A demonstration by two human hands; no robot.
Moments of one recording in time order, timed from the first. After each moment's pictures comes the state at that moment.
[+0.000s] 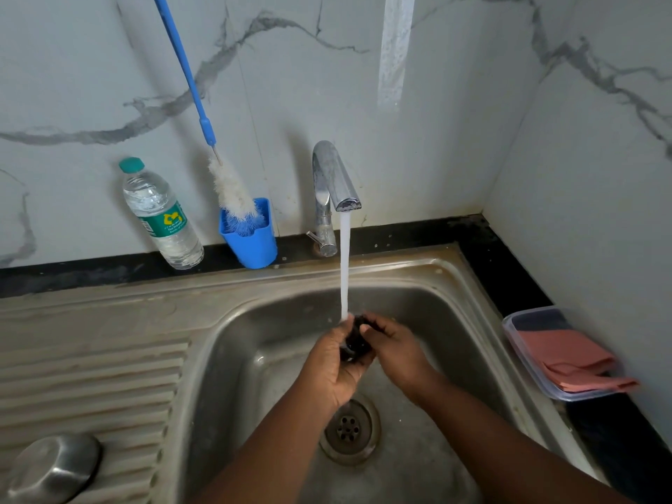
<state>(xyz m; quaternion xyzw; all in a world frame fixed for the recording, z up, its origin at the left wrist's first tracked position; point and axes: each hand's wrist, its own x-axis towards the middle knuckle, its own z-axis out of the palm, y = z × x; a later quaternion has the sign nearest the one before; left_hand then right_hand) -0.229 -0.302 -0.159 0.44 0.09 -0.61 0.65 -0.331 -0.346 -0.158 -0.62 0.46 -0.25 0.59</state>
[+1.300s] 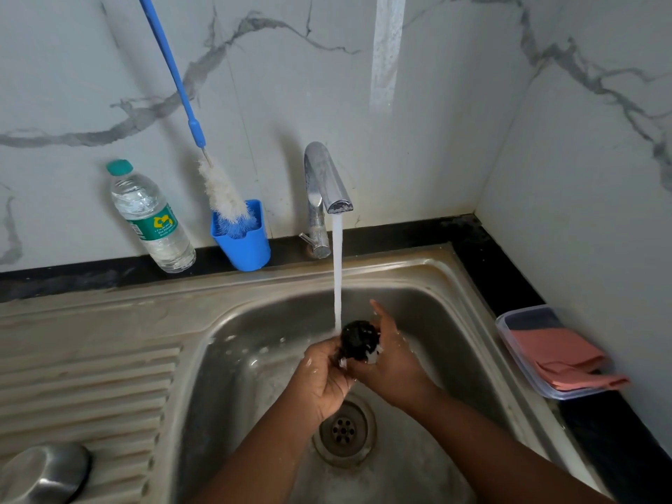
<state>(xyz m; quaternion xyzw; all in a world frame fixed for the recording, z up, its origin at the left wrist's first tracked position) -0.221 -0.299 -0.188 0.44 0.06 -0.64 0.62 -0.339 -0.342 -0.173 -0.74 0.48 -0.18 0.44</state>
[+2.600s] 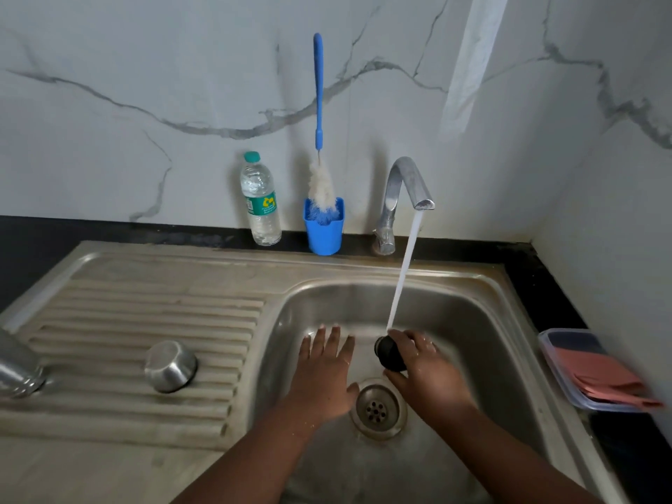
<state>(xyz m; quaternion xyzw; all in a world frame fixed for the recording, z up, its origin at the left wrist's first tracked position) -0.182 -0.196 -0.182 0.80 -0.59 -0.12 -0.01 -0.344 -0.284 -0.145 -0.90 0.40 -0.03 0.14</state>
